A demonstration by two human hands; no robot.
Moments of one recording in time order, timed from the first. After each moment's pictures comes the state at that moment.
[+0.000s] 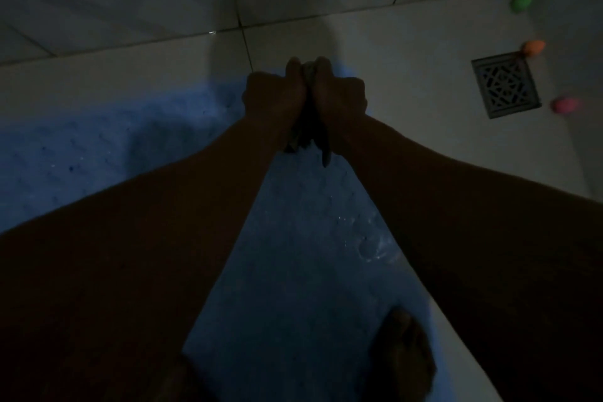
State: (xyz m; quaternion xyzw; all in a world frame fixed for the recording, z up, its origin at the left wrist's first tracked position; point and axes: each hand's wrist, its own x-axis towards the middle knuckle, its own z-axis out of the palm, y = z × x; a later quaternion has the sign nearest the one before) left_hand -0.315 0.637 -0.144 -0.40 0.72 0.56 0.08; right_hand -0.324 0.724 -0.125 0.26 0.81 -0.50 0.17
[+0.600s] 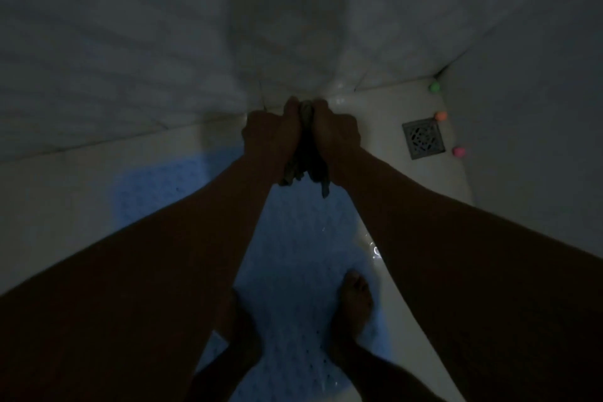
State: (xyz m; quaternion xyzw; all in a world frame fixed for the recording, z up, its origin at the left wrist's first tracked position) left_hand -0.276 0.629 0.183 -0.43 0.73 0.53 0.11; right_hand -0.293 0.721 0.196 0.24 0.78 -0.51 0.26
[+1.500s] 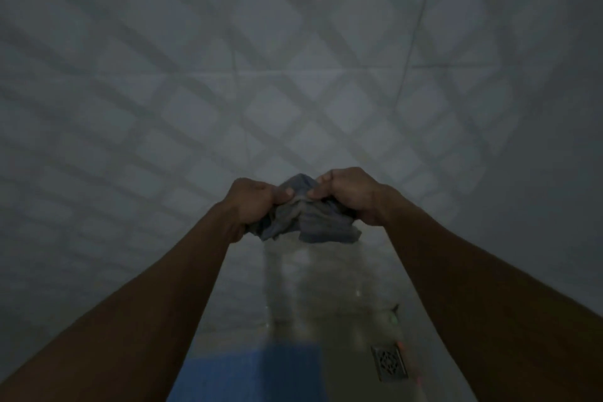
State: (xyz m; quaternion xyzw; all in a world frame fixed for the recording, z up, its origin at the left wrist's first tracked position) left_hand -0.304 0.635 0.797 -0.26 0.75 0.61 -0.01; right_hand -0.389 0.809 0.807 -0.11 0.81 -0.52 0.25
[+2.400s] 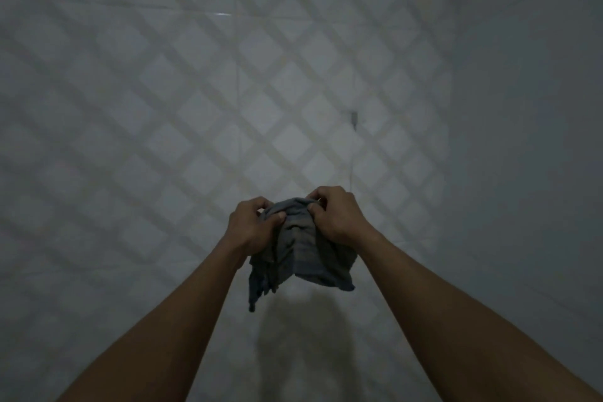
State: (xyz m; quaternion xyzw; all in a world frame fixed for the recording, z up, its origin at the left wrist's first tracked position) left_hand -0.235 0.672 1.074 -0.04 0.85 0.44 -0.29; right_hand -0.292 0.845 1.092 -0.28 0.86 -0.38 -0.20
